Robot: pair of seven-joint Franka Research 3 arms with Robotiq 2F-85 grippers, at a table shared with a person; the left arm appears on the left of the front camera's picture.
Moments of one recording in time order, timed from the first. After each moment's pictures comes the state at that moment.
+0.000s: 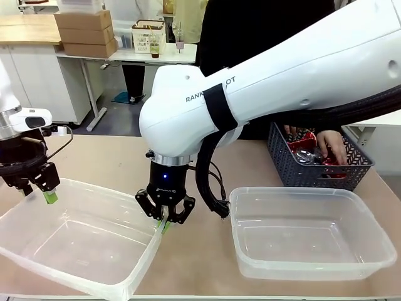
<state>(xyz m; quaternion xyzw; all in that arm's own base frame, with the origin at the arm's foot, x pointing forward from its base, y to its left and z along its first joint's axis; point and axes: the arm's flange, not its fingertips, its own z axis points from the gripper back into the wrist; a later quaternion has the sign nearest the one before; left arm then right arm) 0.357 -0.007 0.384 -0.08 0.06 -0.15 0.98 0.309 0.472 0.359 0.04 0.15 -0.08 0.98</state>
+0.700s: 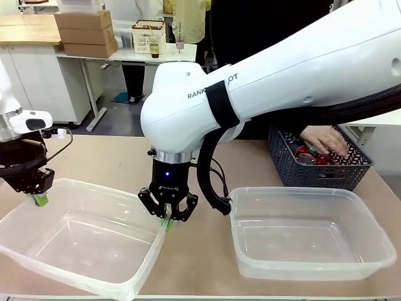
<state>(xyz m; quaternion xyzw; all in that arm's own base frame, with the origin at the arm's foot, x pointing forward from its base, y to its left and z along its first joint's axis) 0.358 -0.006 0.381 -0.08 0.06 -0.15 0.98 0.312 0.468 0.365 0.03 0.15 -0.08 0.98</state>
